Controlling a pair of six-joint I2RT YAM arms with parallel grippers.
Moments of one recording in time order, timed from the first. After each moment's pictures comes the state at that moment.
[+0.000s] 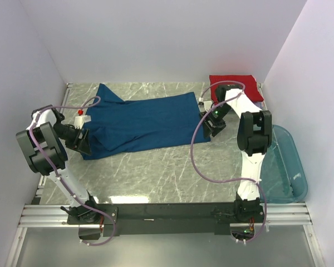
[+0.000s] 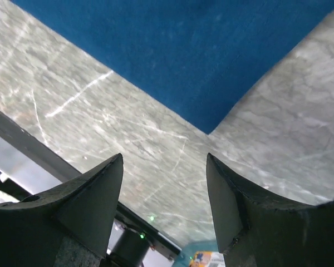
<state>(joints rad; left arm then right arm) 0.46 1.89 1.37 -1.25 0.53 0.89 0.11 2.17 1.80 -1.29 -0.44 -0.44</state>
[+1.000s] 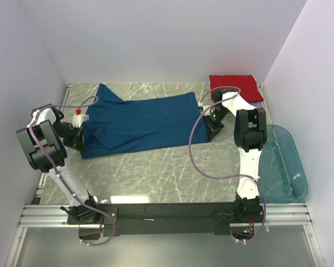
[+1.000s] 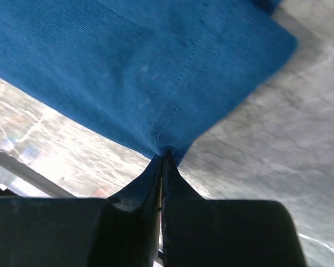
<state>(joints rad) 0.46 1.94 1.38 -1.17 0.47 0.83 0.11 2.28 1.80 -1.22 -0.39 -0.39</state>
